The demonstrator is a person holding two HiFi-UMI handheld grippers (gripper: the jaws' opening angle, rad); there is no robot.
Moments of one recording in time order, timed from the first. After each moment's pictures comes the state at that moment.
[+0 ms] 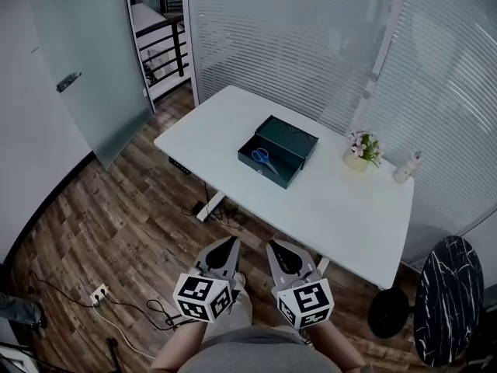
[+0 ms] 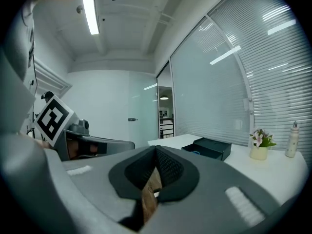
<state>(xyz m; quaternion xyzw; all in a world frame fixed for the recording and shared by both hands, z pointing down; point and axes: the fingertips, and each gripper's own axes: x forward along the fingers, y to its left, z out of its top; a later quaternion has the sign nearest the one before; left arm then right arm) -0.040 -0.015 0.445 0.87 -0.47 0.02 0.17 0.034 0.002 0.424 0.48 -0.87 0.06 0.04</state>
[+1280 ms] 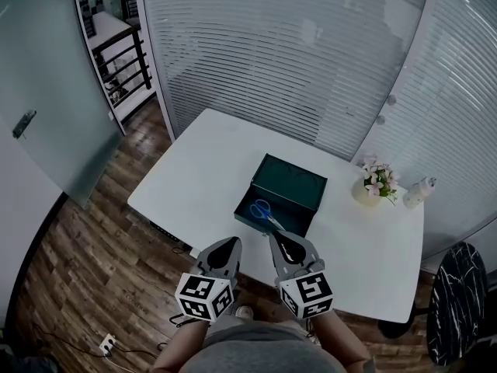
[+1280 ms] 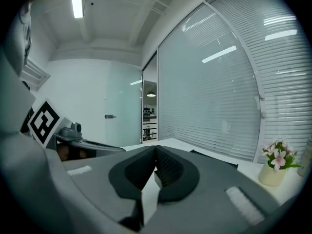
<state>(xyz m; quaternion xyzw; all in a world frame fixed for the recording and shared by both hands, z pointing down) -0.047 -0.318 0.462 0.90 -0.40 0.04 0.19 0.032 -0.308 0.424 0.55 -0.83 0.06 0.06</state>
